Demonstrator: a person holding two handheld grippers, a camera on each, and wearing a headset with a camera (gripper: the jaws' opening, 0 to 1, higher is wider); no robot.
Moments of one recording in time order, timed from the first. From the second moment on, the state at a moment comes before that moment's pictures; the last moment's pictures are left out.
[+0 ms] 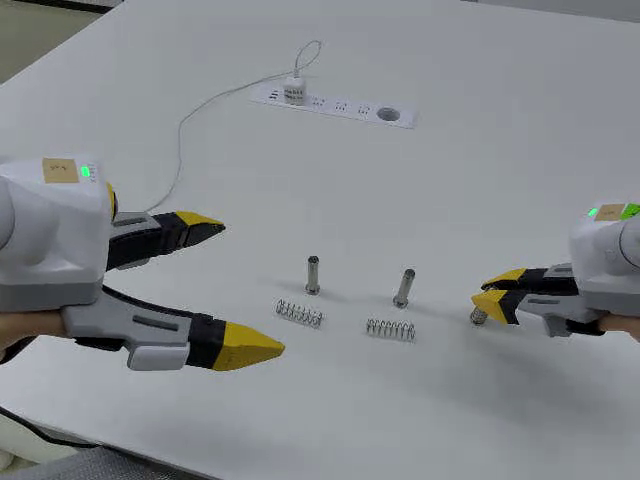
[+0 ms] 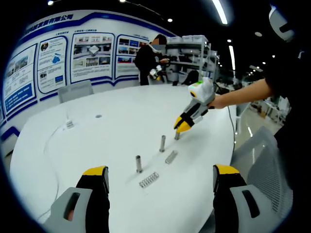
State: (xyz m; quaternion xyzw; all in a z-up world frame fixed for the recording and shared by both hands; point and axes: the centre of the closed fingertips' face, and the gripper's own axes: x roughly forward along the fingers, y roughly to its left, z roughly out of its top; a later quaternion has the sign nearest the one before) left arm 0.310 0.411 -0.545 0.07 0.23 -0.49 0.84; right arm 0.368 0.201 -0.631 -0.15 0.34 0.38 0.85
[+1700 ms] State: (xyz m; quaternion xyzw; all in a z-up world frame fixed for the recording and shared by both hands) left arm 0.305 0.389 -0.513 0.09 0.19 -0.51 0.83; right arm 0.347 0.240 -0.593 -0.21 0.27 0.43 0.84
